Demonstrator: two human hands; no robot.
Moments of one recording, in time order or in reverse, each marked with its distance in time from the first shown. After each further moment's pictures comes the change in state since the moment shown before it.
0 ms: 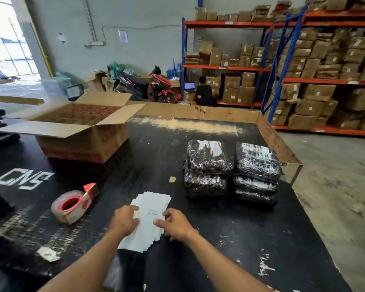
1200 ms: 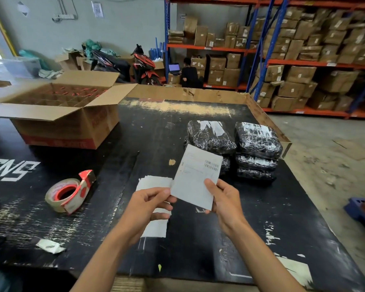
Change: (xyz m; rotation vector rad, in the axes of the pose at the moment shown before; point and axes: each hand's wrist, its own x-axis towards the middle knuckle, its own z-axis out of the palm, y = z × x) left_hand -0.103 0.058 -0.059 -1.041 -0.378 0.161; right_hand -0.106 -0.034 -0.046 0.772 0.436 -0.150
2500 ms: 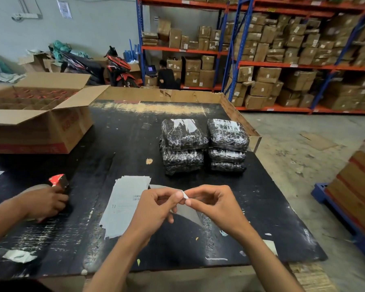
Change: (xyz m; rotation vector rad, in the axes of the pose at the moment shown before) left_hand -0.018 -0.009 0.069 0.167 -0.119 0.253; right_hand -0.057 -0.026 -0.055 -0.426 -0.252 -0.386
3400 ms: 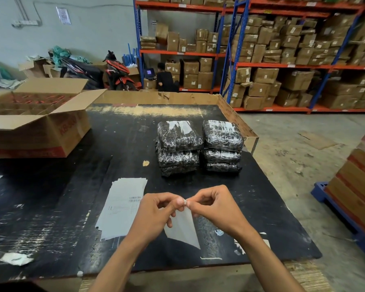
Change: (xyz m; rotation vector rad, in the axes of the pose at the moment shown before) left_hand -0.003 -0.005 0.015 0.218 -0.007 0.082; right_hand -0.008 -0.009 -0.012 -0.028 -0.015 0.136
